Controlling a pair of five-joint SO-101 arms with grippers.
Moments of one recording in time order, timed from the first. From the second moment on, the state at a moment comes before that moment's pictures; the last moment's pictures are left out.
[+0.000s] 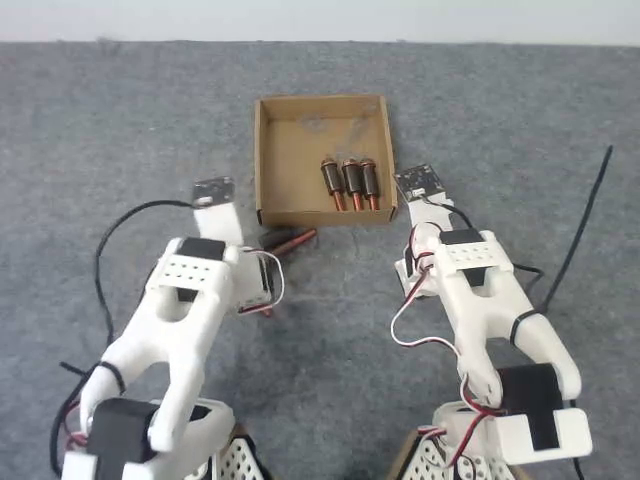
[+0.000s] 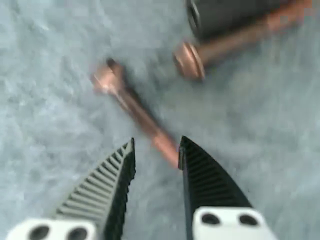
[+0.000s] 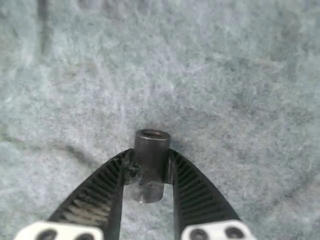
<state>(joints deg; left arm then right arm) 1.5 -17.2 54.5 57.5 29.4 -11.3 -6.6 45.5 46.8 11.0</state>
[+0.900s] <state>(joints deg) -3.6 -17.2 57.5 47.7 35.1 -11.3 -6.6 45.5 46.8 11.0</state>
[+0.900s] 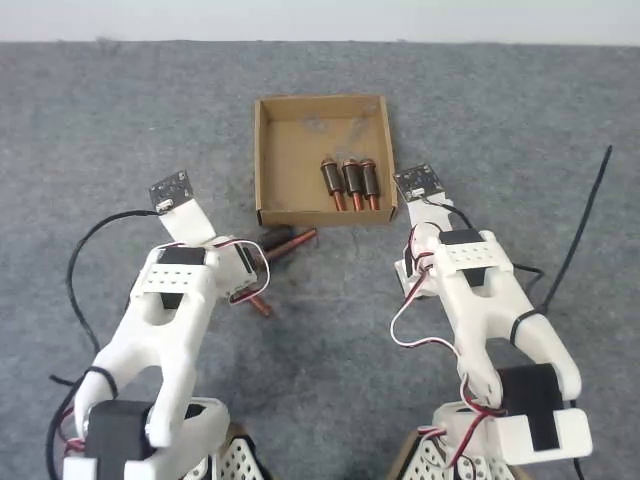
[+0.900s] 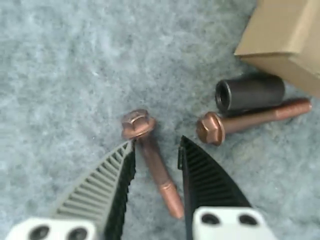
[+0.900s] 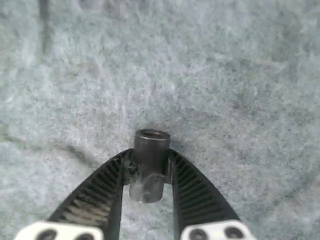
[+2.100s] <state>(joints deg) -3.6 -3.7 48.2 50.5 24.3 -11.3 -6.6 45.5 46.8 11.0</state>
